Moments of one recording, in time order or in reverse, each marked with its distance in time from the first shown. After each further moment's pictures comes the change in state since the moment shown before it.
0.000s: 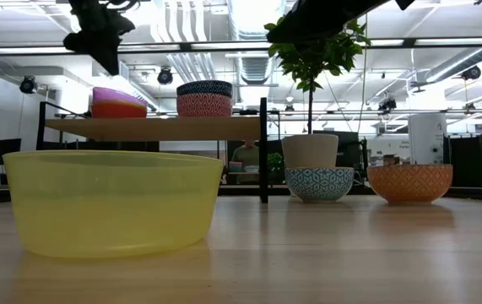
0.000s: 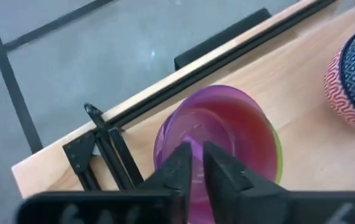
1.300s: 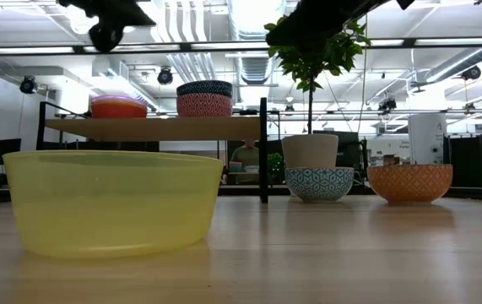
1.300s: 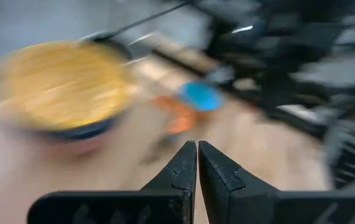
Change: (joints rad) left arm -0.795 -0.445 -0.668 0.860 0.044 -0.322; right arm -0.005 0.000 0.000 0.001 0.043 0.115
